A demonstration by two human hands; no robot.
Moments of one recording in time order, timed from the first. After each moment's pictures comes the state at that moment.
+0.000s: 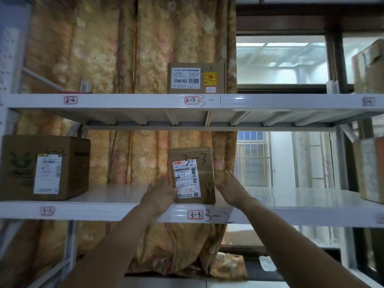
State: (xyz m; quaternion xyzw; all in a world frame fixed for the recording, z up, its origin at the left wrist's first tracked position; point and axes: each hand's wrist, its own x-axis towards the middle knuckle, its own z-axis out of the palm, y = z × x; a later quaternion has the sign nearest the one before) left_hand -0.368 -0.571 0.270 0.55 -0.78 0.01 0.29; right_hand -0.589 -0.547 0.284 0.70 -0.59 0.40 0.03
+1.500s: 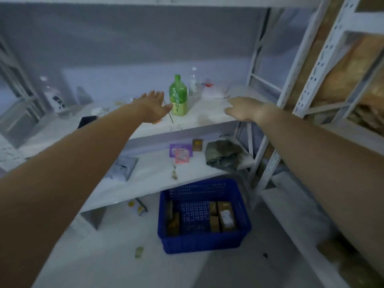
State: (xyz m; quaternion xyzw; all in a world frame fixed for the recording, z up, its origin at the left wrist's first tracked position) left_hand 0.137 -0.053 0.065 0.95 -0.32 -0.02 -0.03; right_hand 0.008 -0.288 0.072 0.98 -0.19 -0.04 -0.09
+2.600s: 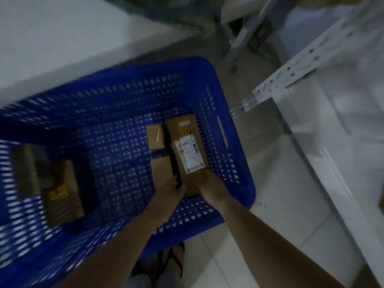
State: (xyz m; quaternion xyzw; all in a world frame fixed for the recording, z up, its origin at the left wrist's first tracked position) left_hand 0.124 -0.357 -0.816 0.70 -0.04 -0.62 0.35; right_hand 0.050 -0.478 -0.803 0.67 -0.52 -0.31 -0.43
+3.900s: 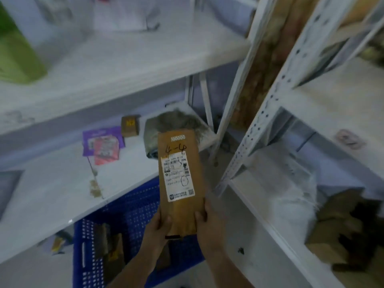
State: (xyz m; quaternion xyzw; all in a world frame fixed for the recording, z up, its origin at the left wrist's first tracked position) left_hand 0.130 -0.326 -0.421 0.69 0.04 -0.43 0.59; right_hand 0.040 -0.422 -0.379 0.69 -0.52 0.03 -0.51
